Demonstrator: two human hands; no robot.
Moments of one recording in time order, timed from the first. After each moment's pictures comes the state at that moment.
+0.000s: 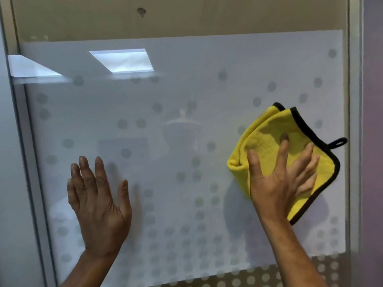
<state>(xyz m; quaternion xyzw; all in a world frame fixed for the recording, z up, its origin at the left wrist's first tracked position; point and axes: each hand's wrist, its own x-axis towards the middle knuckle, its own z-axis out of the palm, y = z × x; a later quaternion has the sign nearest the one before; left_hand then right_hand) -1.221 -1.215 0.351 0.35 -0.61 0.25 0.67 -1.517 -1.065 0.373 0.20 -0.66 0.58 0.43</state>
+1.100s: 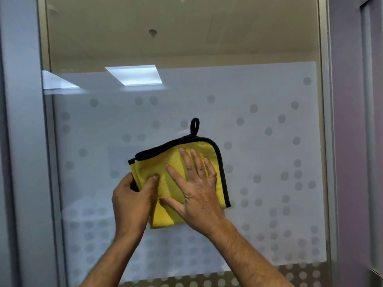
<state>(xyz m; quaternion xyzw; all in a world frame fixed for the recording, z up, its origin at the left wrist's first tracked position) -1.265 -1.111 0.397 0.26 -0.58 -0.28 0.72 -1.427 -1.082 0.387 0.60 -0.52 0.39 0.47</state>
